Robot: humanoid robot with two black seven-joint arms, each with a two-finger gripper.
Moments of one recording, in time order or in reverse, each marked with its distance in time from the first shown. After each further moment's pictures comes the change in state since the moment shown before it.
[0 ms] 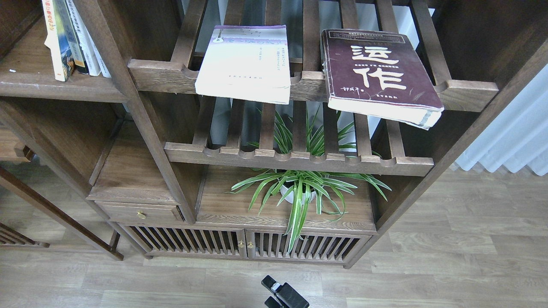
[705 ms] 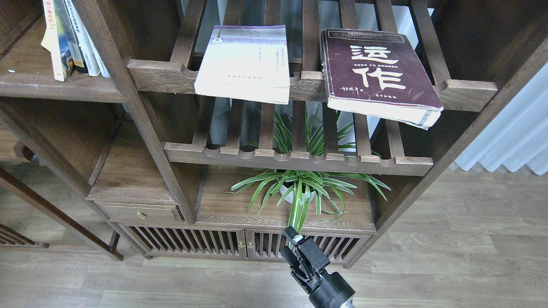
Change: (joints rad) left arm 0.422 -0.089 -0.099 -0.269 -0.061 0.000 -0.002; right arm 0.013 0.000 0.154 0.159 0.000 0.000 0.003
